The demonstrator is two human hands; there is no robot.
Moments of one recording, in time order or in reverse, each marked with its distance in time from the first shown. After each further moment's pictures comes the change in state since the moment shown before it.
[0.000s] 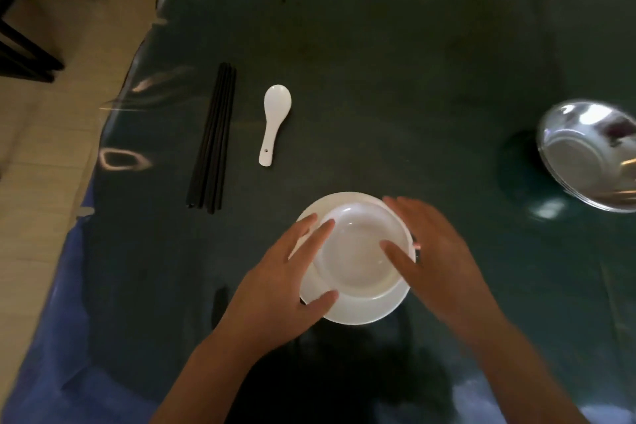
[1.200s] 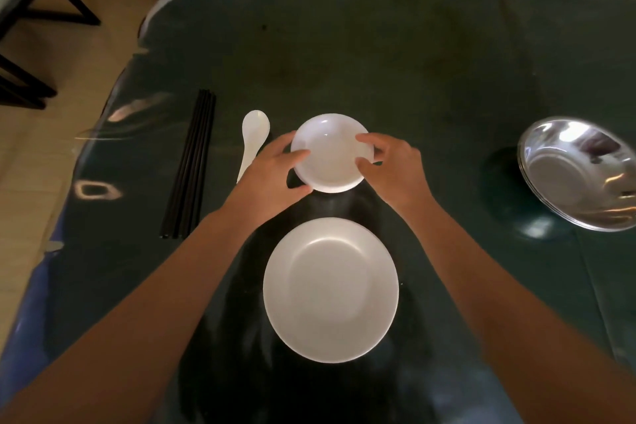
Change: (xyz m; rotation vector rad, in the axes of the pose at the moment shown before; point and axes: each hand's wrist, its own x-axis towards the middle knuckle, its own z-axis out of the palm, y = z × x) left_hand 0.160 -0.027 -0.031 0.184 0.186 0.106; right_hand 0.145 -0.001 -0.010 0.106 0.144 0.043
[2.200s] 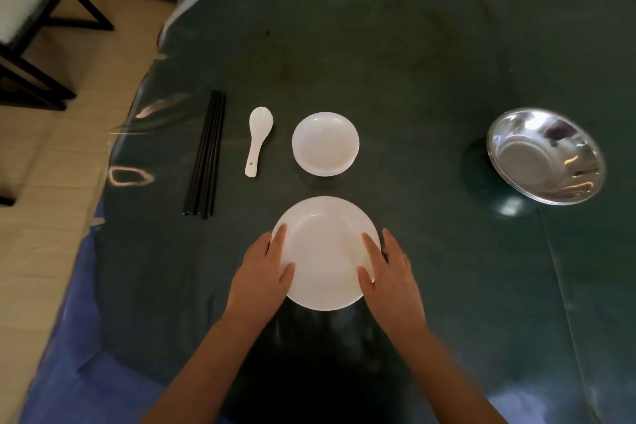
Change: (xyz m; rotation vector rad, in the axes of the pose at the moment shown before) left_hand -0.159 0.047 0.028 -0.022 -0.188 -0.436; right_hand -0.184 0.042 0.020 -0.349 -0.224 0.144
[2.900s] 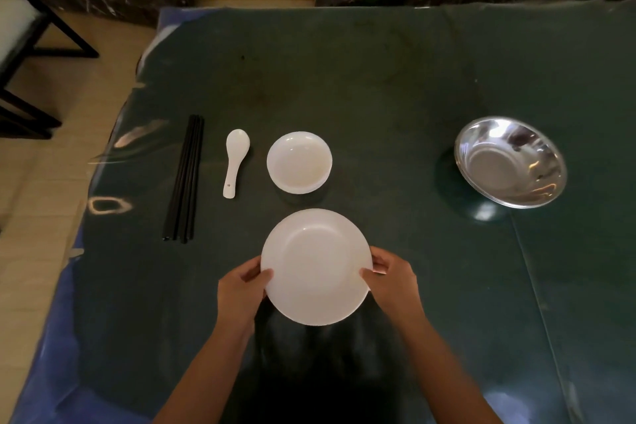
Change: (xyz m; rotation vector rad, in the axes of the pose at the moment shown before) left_hand 0.013 0.023 0.003 -1.006 0.177 -0.541; right_hand 0.021 0.025 -0.024 0.722 0.025 0.286
